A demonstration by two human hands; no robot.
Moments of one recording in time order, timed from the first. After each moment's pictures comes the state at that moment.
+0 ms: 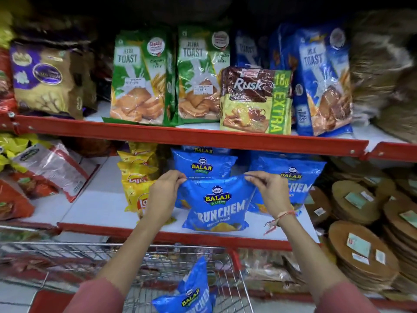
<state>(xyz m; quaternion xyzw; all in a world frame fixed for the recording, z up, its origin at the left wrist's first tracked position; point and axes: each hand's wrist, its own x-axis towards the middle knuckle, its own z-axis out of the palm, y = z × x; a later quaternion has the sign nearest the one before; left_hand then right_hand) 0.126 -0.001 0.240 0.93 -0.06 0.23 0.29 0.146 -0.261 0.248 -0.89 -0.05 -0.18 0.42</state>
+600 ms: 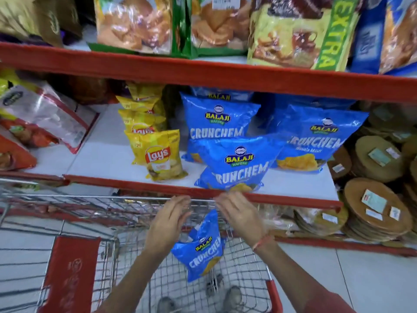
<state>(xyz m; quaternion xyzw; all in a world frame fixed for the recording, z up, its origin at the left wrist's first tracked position) 0.017 0.030 0.100 0.94 -0.12 0.14 0.30 0.061 -0.180 0.098 -0.89 -0.34 -0.26 0.17</state>
